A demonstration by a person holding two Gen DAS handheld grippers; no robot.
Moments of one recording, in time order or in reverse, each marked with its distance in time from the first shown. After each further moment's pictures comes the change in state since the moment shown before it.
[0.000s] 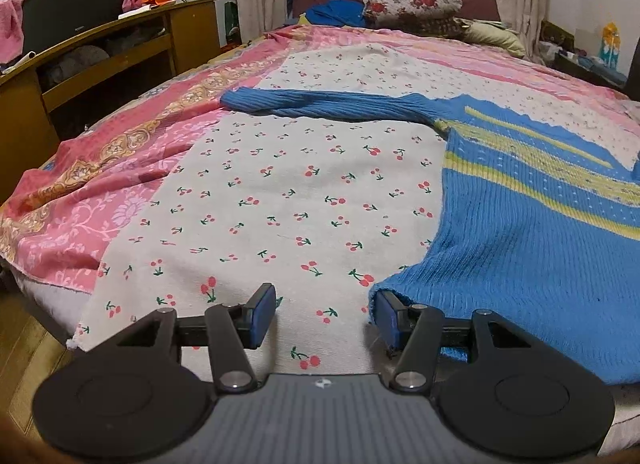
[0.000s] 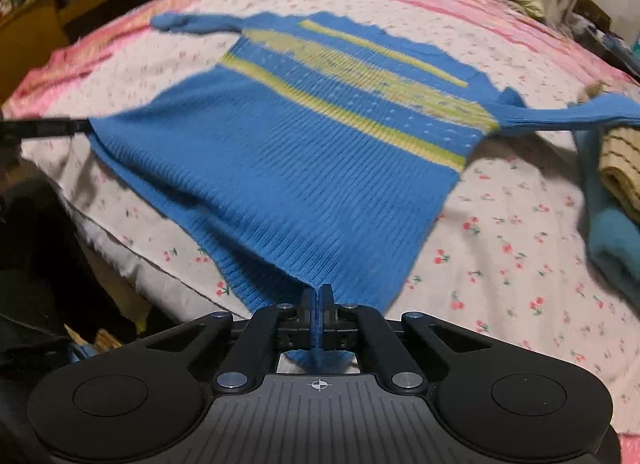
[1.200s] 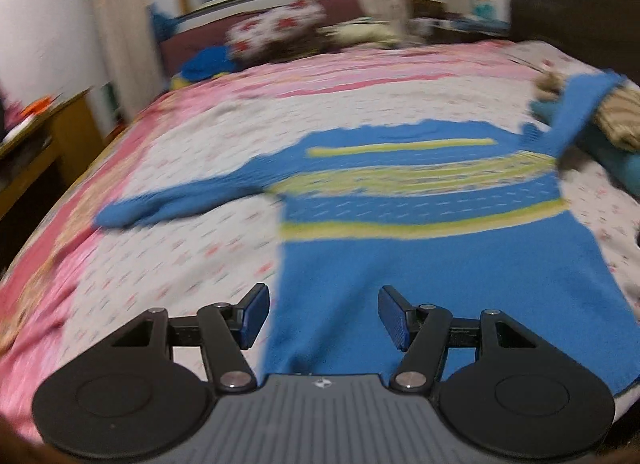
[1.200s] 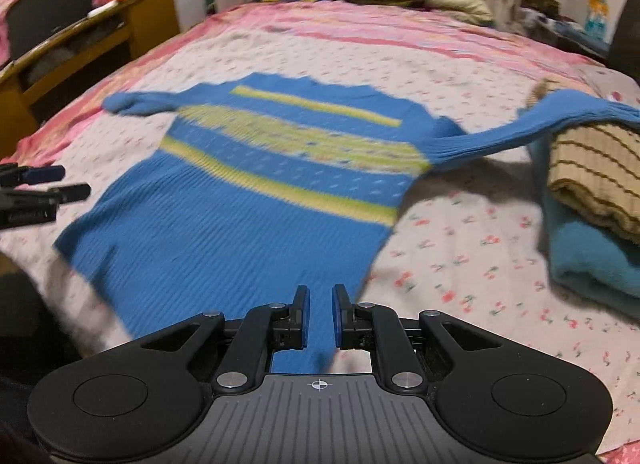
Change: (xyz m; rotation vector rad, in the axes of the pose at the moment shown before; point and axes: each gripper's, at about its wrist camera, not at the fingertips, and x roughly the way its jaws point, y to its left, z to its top) left arm -0.012 -0.122 0.047 0.387 -0.091 -0.210; right arm 0.000 -0.061 0.027 0.168 -0.132 -0.028
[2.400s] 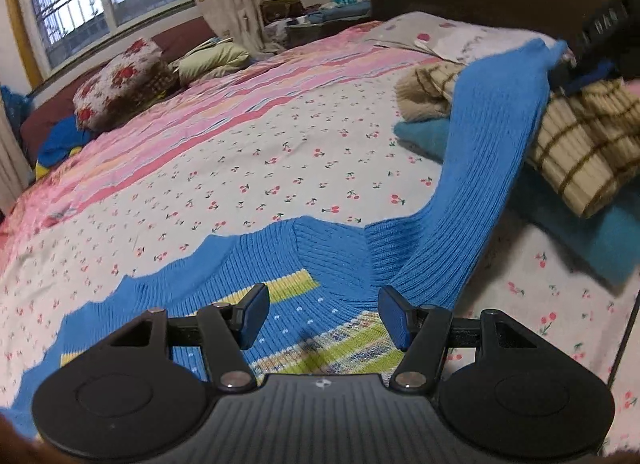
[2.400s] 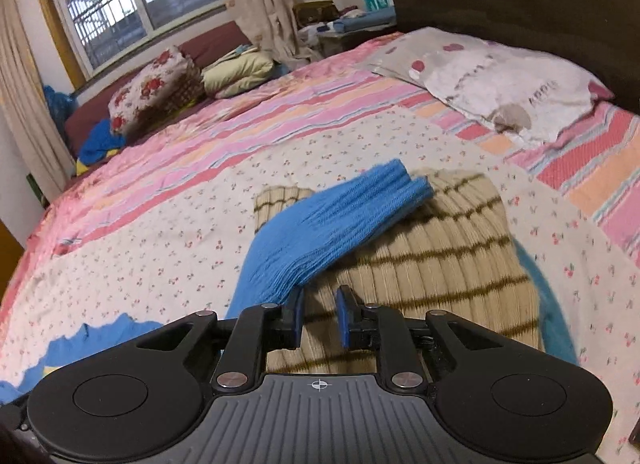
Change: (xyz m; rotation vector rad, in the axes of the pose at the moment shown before) left arm 0.155 -0.205 0.161 0.274 -0.018 -0.238; right arm 0.026 -0.268 0.104 0.581 -0.227 -0.245
